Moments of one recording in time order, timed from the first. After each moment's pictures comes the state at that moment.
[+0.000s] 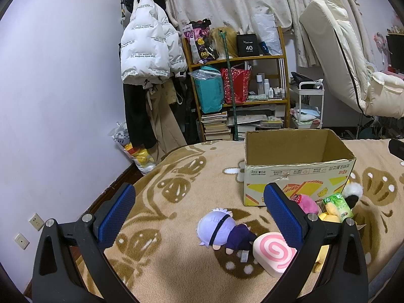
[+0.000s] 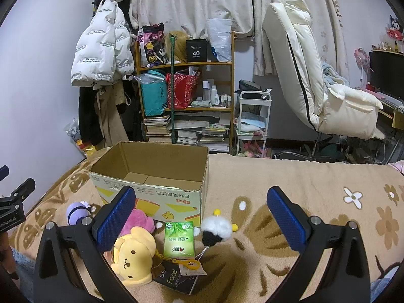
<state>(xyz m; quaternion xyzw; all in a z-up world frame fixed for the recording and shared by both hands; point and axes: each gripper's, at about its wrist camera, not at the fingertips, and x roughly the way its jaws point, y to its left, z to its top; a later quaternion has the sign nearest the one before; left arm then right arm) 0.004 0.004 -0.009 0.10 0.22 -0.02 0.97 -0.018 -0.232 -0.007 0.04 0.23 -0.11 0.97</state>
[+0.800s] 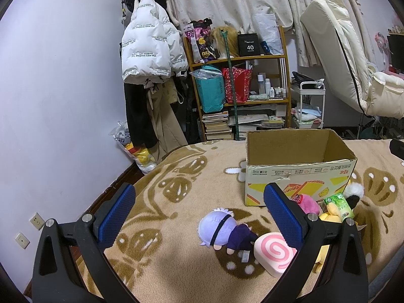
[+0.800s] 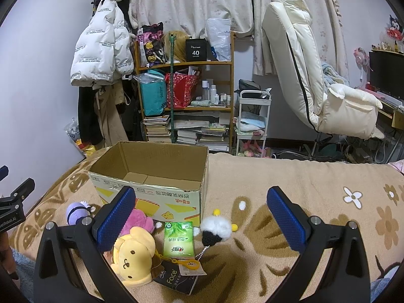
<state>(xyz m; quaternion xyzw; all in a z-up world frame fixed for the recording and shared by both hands) 0.003 0.003 -0.008 0.10 0.22 -0.01 0.97 -0.017 -0.231 -0.008 0.04 0.23 -0.11 0.97</state>
